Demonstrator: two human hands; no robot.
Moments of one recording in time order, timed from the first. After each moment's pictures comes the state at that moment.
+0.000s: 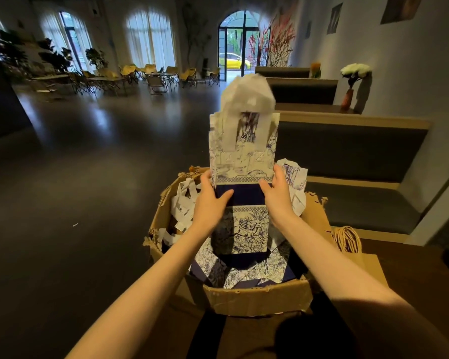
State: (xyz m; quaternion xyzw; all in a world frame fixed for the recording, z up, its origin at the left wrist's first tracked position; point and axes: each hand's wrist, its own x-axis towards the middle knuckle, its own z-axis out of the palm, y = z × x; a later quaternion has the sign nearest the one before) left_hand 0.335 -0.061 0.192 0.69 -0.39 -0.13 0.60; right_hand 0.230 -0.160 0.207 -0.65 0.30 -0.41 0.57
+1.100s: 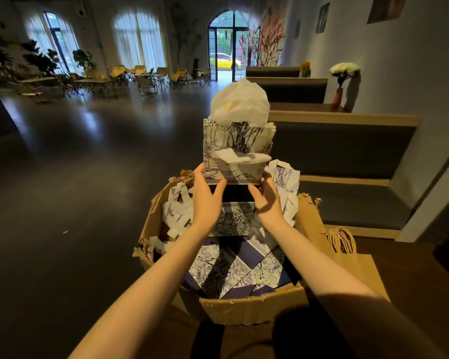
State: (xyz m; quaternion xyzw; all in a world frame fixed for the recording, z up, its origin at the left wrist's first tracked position) left_hand 0.337 -0.090 0.195 0.66 -0.37 -0.07 0.66; right_hand 0.238 -0.172 0.186 -0.71 0.33 -0.39 0.48
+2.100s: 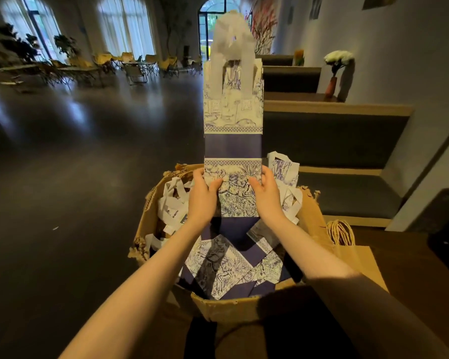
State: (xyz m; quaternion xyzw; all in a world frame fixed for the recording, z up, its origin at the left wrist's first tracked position) left_hand 0.351 -0.092 0.188 0.71 -0.36 -0.11 0.60; right_hand 0.244 -0.174 0.188 -0.67 0.32 -0.39 0.54
